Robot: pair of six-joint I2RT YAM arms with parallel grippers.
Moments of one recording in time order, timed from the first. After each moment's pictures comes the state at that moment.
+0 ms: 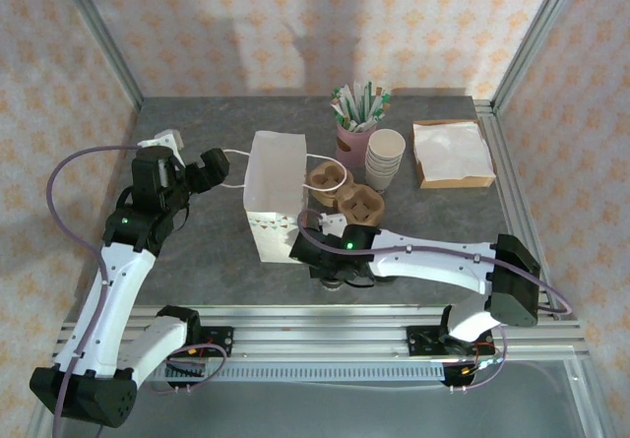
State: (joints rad) left arm -0.10 0.92 1.02 -0.60 -0.03 -0.51; right arm 1.23 1.51 1.18 -1.01 0.35 1.02
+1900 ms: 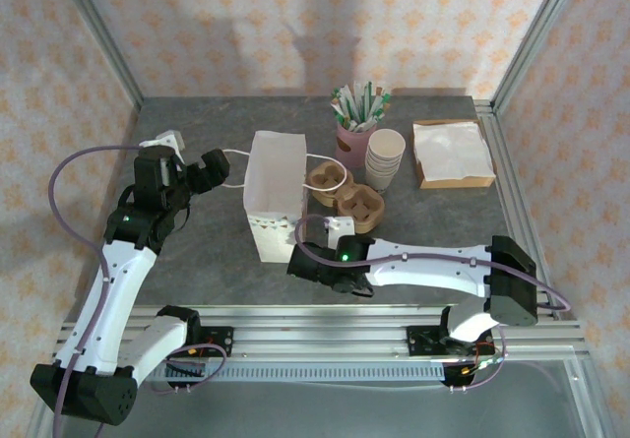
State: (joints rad) left arm -0.10 0.93 1.02 -0.61 -0.03 -0.51; right arm 1.31 1.52 1.19 -1.09 0.54 1.21
